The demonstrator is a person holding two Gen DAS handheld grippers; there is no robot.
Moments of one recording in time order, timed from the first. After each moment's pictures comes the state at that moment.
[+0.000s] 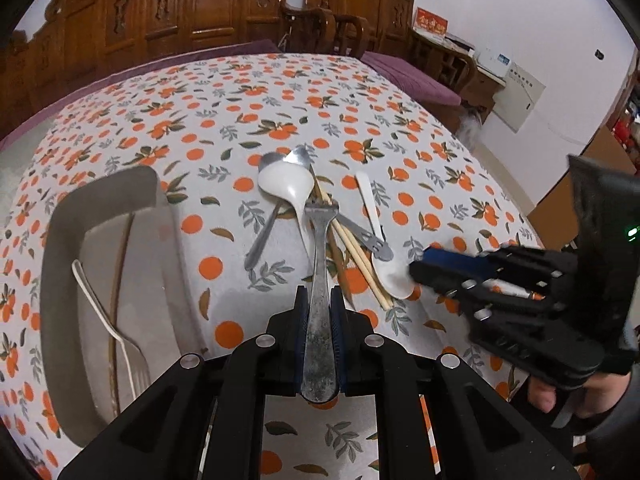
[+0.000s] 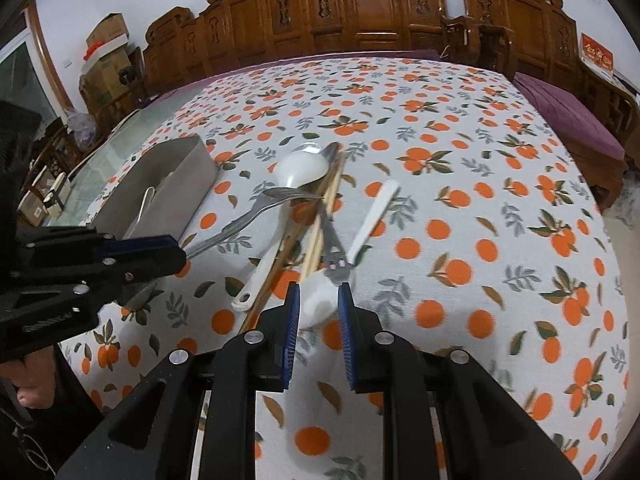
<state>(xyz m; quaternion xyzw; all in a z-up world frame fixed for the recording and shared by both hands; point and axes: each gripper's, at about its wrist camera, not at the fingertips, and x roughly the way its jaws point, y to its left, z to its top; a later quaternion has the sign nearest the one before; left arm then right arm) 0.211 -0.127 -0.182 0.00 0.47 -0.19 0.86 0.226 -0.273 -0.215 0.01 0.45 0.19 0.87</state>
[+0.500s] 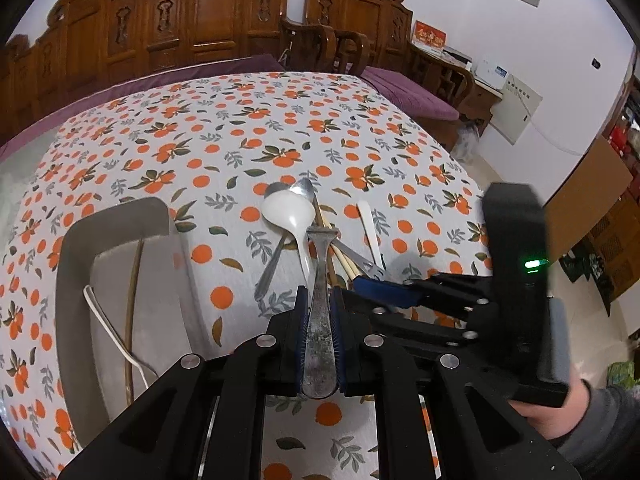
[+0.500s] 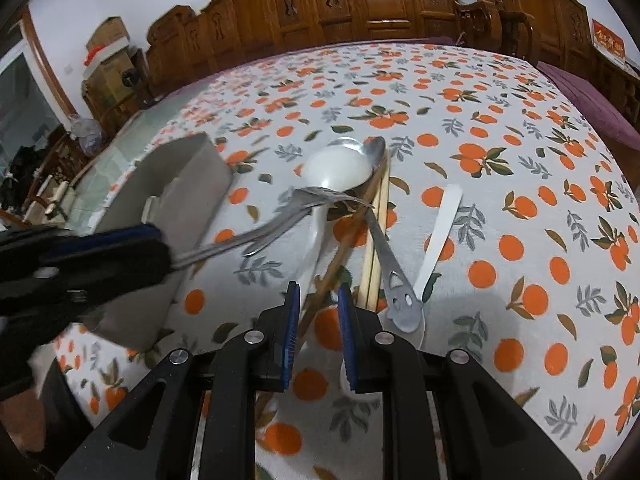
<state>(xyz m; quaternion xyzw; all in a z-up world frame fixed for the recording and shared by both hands) 0.222 -0.121 -0.165 0.00 0.45 -0.20 0.87 0.264 -0.233 -0.239 0.03 0.47 0.20 0.86</state>
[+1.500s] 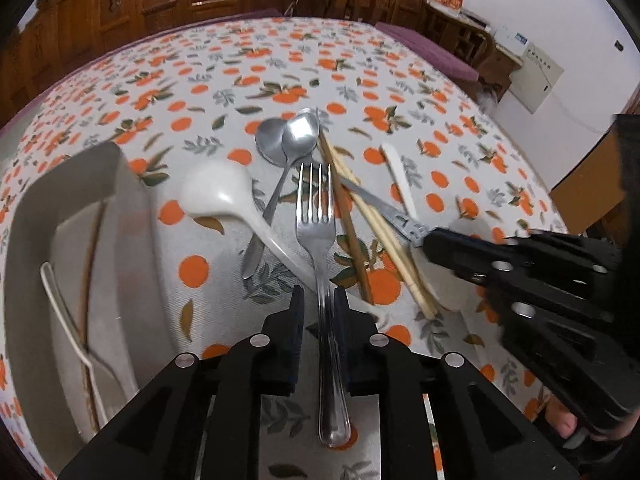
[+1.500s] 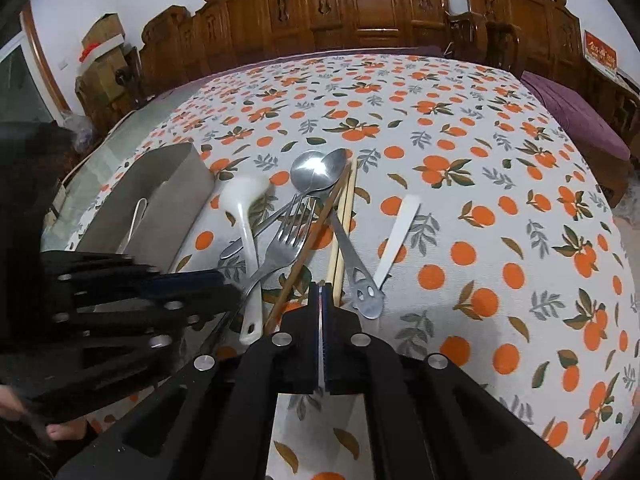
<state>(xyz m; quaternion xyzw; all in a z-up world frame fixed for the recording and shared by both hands) 0.248 -0.143 -0.229 0.02 0.52 -0.18 0.83 0.250 -0.260 -0.216 0.00 0.45 0.19 0.87</state>
